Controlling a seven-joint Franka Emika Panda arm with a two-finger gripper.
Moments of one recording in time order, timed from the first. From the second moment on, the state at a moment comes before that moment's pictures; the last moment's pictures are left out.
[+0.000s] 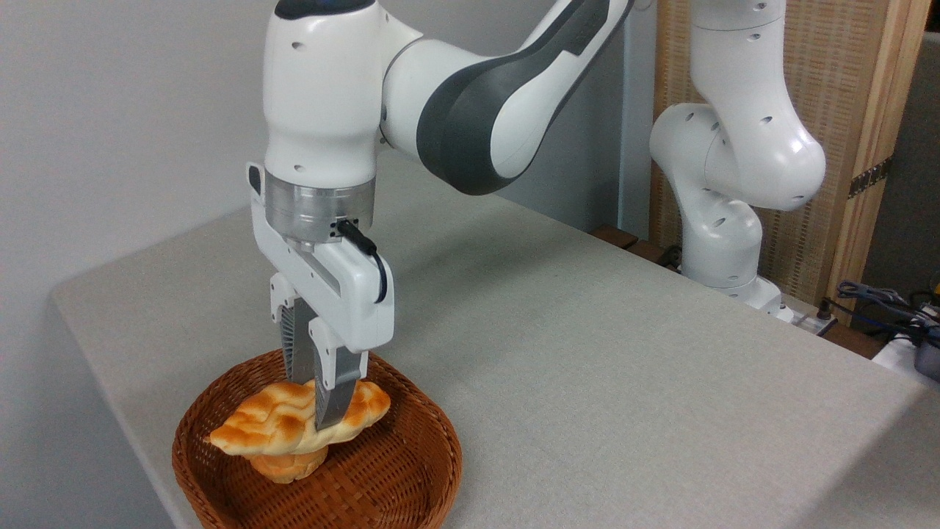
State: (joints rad) arm -0.07 0.11 0.08 -1.84 -0.16 2.19 0.90
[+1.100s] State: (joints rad) arm -0.06 0.09 0.09 -1.81 -0.09 2.17 0.90
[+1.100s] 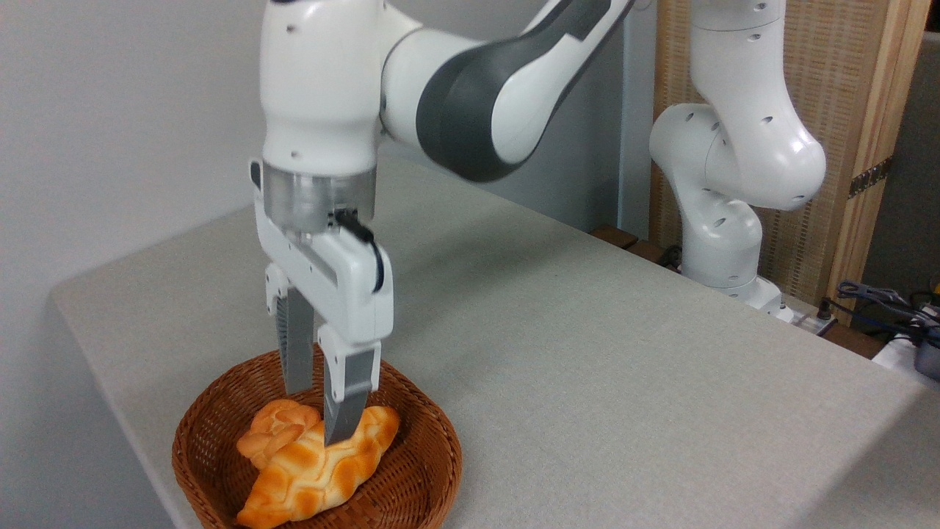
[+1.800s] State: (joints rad) arm -0.06 0.02 0.02 -1.59 -0.09 1.59 0.67
